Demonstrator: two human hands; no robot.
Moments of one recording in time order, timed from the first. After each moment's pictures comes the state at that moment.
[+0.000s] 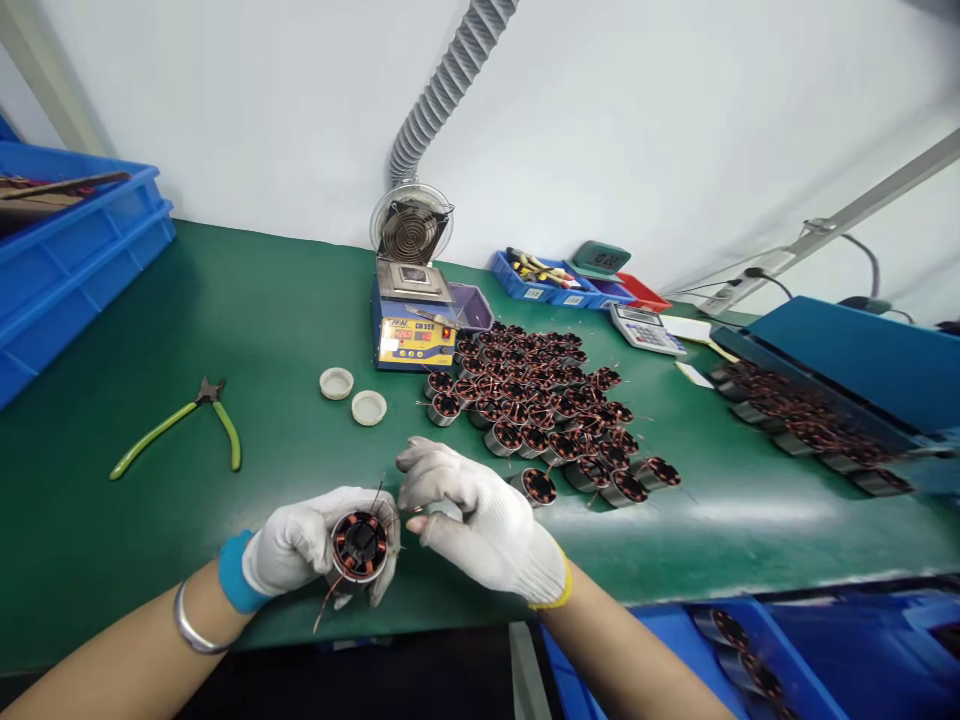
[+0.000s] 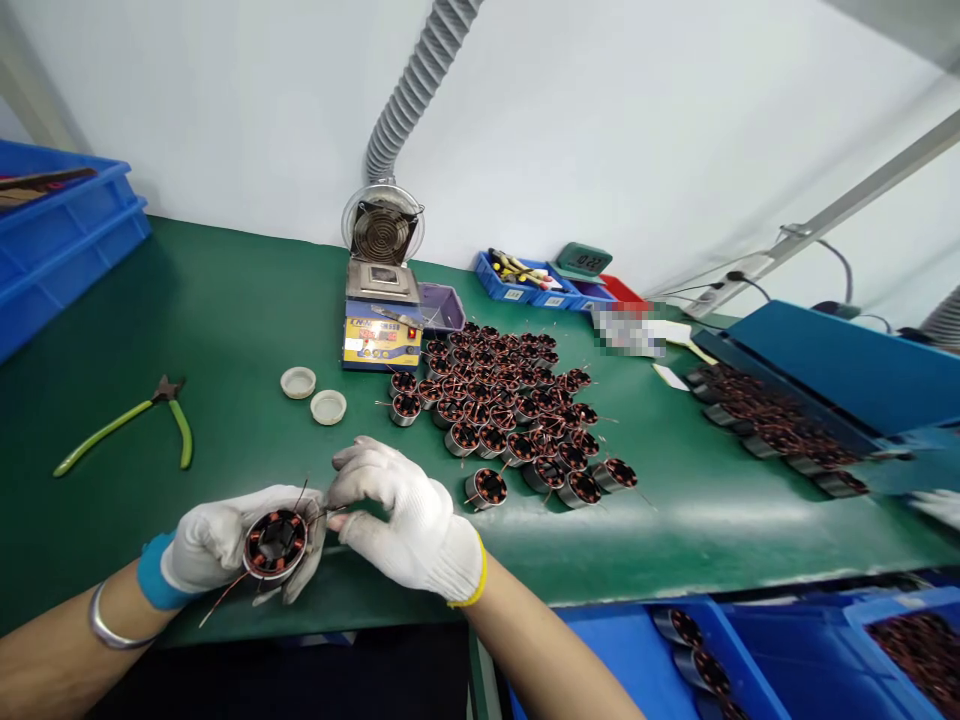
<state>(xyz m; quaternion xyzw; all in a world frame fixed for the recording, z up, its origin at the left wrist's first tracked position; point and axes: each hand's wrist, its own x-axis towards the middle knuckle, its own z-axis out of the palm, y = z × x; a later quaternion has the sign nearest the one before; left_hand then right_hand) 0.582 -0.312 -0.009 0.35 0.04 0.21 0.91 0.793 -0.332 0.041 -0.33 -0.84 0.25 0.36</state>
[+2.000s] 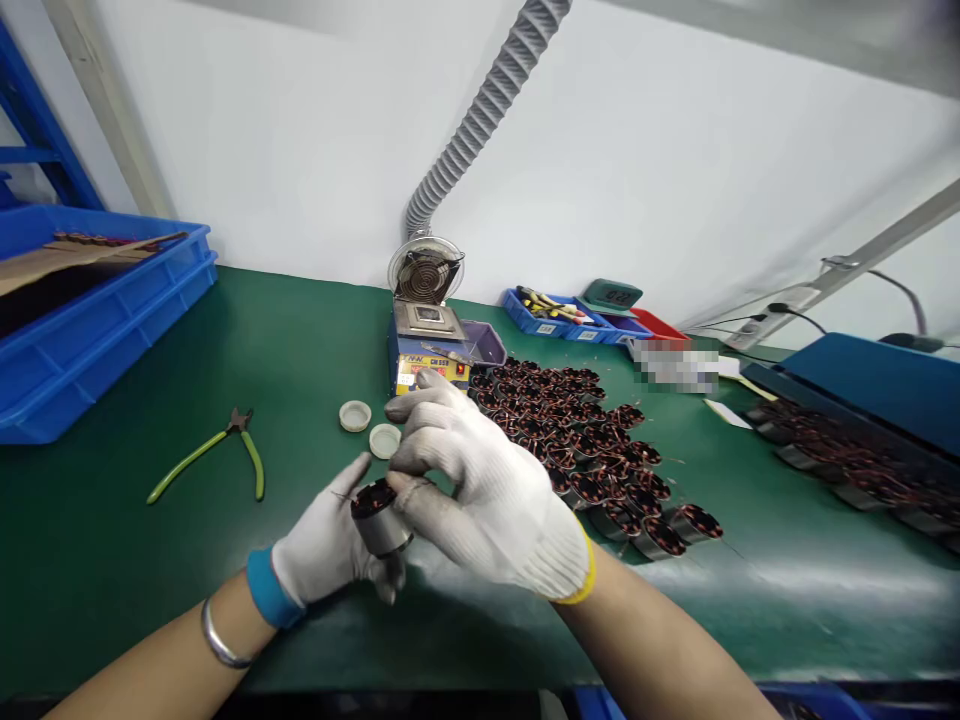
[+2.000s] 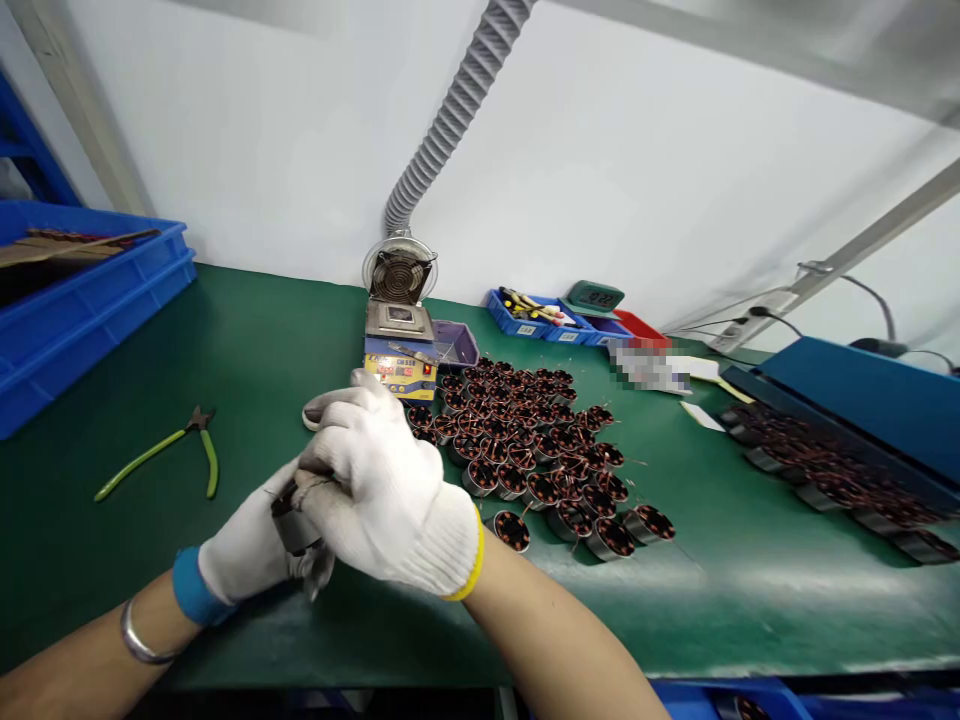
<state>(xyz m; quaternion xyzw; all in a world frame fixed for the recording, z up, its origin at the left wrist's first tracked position) 0.585 -0.290 -0.008 0.29 0.18 0.31 0.89 0.749 -0.308 0.125 -0.30 -0.89 0.07 0.35</state>
